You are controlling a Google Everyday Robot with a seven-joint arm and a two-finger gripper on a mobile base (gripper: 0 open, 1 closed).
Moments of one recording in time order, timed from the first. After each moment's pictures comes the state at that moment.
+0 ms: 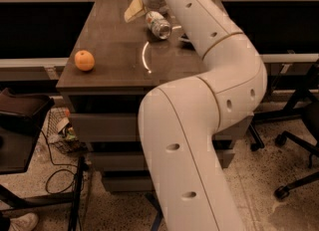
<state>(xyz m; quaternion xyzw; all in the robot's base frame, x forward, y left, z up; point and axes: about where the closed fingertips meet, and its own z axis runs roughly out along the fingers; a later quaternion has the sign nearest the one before) 0.882 0.001 0.901 -0.17 0.93 0.02 0.33</state>
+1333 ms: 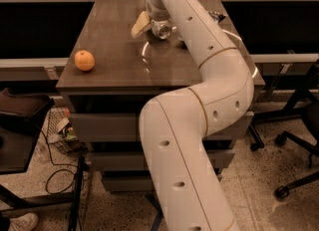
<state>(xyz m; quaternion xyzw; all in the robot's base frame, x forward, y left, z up) 0.873 -0.017 0.850 -0.21 0.94 0.01 0.26</state>
